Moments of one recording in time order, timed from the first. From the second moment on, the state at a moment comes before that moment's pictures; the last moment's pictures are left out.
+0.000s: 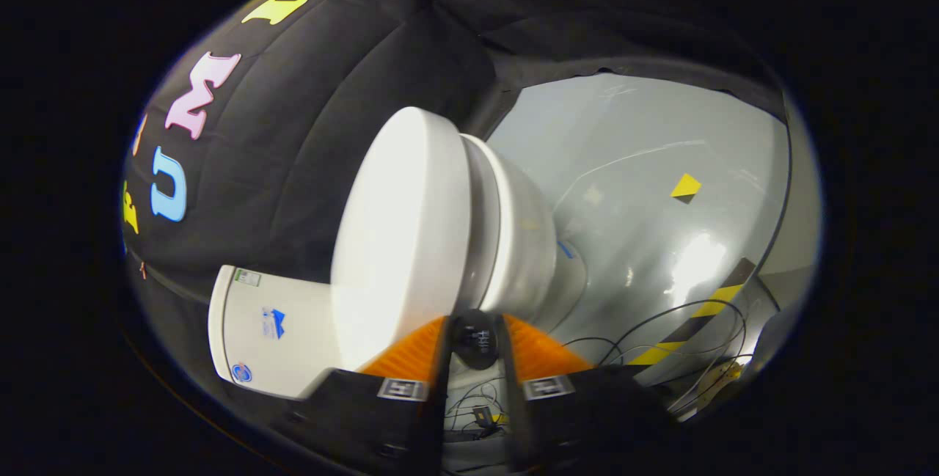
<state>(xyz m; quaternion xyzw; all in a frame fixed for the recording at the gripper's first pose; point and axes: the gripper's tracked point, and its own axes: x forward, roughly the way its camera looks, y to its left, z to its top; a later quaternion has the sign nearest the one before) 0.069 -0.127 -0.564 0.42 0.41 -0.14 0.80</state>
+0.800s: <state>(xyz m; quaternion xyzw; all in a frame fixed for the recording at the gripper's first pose) 0.091 -0.102 -0.473 0.30 0.37 -0.12 0.87</state>
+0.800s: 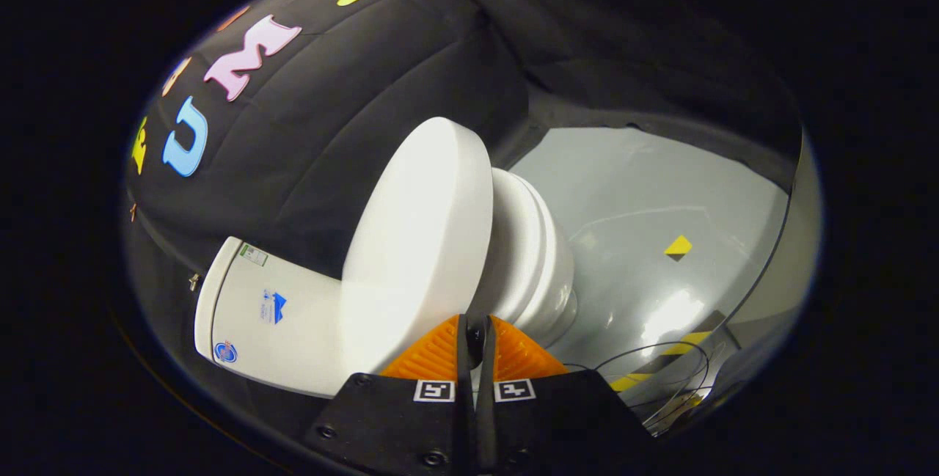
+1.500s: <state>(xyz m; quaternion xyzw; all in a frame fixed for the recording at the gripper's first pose) 0.116 0.020 -0.333 0.14 0.31 -0.04 0.94</state>
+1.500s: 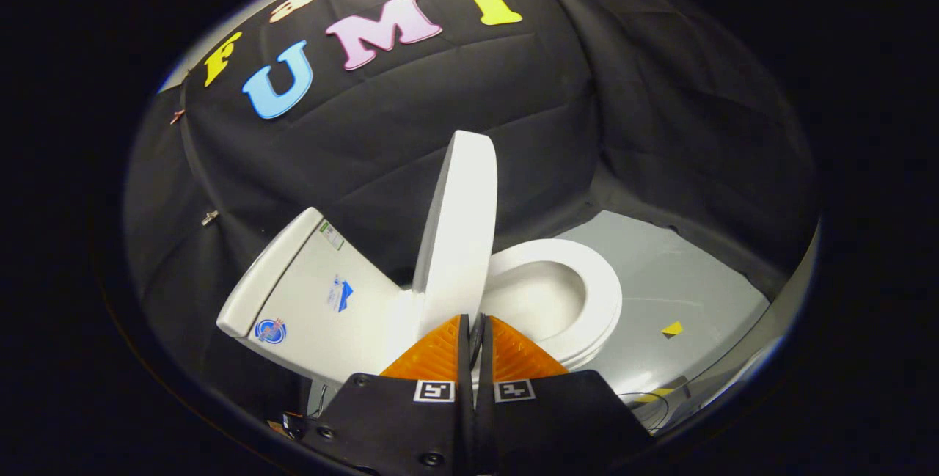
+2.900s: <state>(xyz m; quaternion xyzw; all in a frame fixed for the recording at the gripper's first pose) 0.120 0.252 -0.297 0.08 0.28 0.18 0.94</state>
